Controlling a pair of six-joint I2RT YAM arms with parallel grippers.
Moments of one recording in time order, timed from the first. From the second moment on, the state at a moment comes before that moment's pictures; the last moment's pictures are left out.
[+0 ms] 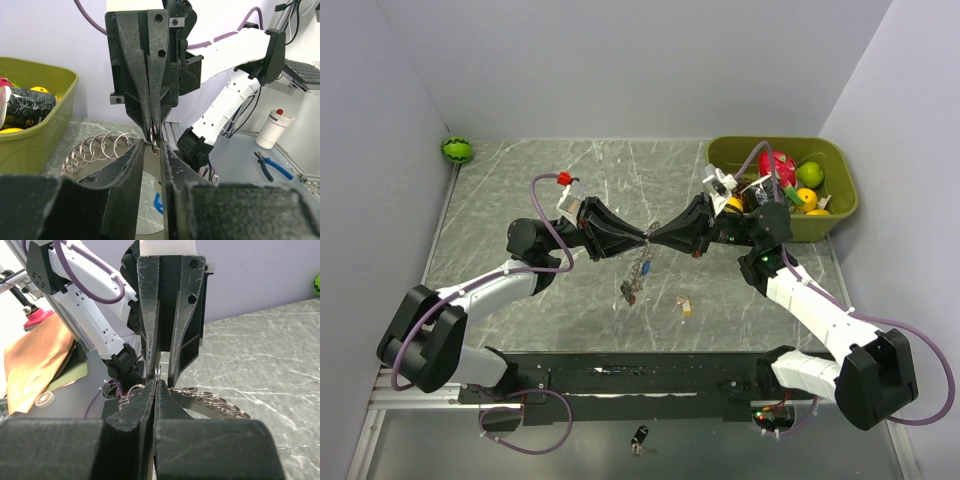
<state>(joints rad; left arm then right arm) -0.54 1.36 0.71 1.30 0.98 -0.79 0.43 1.12 0.76 0.74 -1.06 0.59</state>
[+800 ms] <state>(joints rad) -0.56 1.28 0.71 1.13 0.94 -0.58 0.43 1.12 0.76 0.75 -1.06 0.60</state>
